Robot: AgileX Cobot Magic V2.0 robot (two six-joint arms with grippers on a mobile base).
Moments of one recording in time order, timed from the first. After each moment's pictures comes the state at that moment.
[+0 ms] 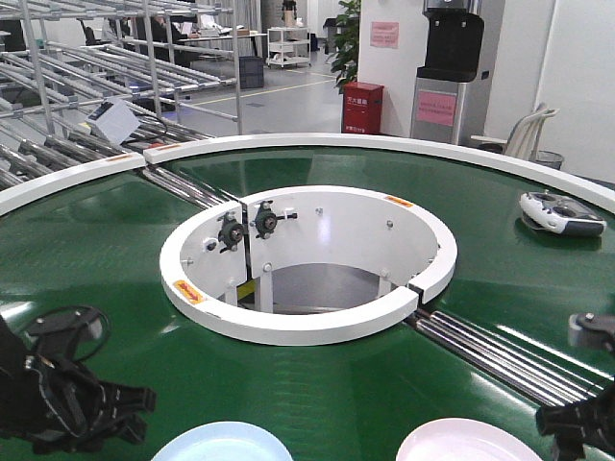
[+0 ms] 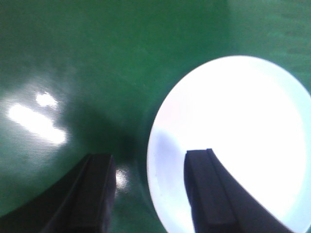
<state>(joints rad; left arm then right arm) -0.10 1.67 -1.11 -0.42 0.71 0.12 -0.01 1.53 -1.08 -0.03 0.88 0.11</state>
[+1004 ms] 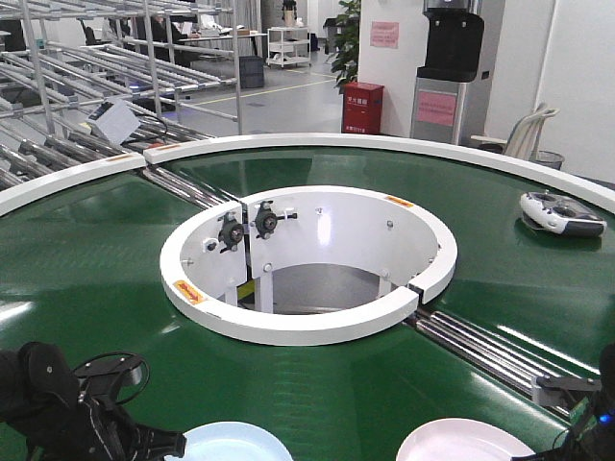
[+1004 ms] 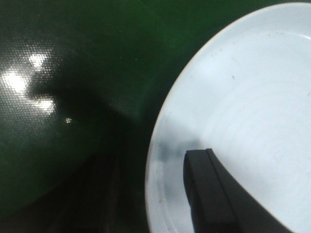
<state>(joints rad) -0.15 1.86 -1.13 -0.46 0.67 0.18 -0.01 1.80 -1.08 -0.02 0.81 0.10</state>
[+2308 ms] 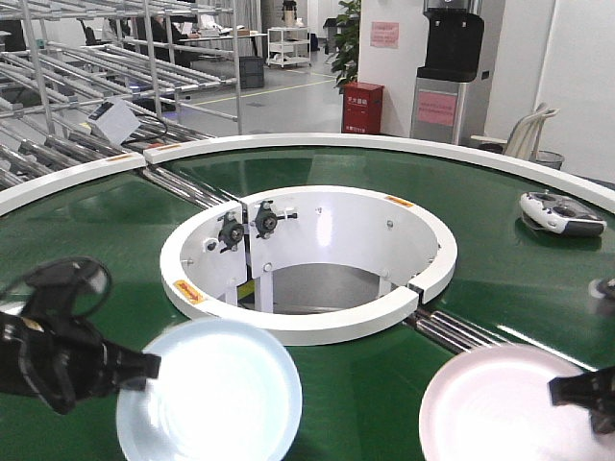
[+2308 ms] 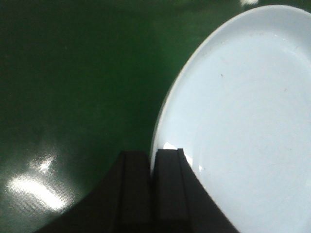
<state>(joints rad) -0.15 1.45 -1.12 -0.45 0.66 0.23 -0.01 1.32 -1.08 -0.01 0.87 0.10</state>
